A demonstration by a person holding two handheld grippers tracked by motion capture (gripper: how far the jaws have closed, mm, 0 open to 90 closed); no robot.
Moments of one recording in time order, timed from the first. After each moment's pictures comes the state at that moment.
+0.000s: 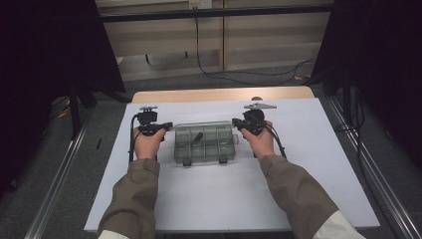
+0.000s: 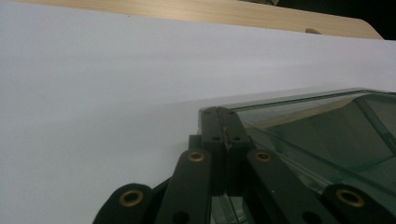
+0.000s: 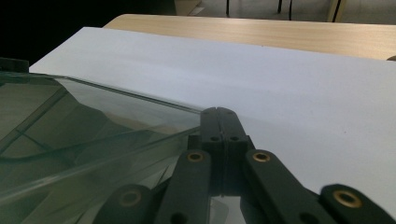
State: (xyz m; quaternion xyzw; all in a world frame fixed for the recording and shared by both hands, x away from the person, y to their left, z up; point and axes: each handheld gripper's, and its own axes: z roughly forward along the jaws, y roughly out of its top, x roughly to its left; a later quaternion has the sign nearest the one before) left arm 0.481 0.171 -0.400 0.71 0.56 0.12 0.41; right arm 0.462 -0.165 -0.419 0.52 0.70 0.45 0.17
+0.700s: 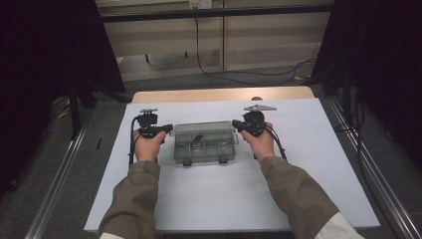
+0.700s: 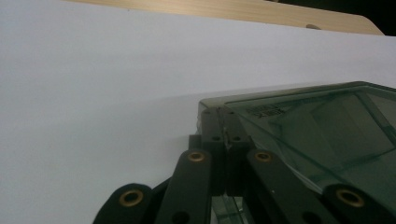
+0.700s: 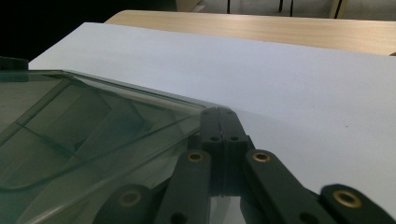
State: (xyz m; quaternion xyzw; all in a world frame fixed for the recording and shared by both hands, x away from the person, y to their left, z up) left arm 0.476 0.172 -0.404 0.71 0.56 0.12 0.41; right arm 0.459 -0.164 -0.422 0.52 0.70 0.45 0.17
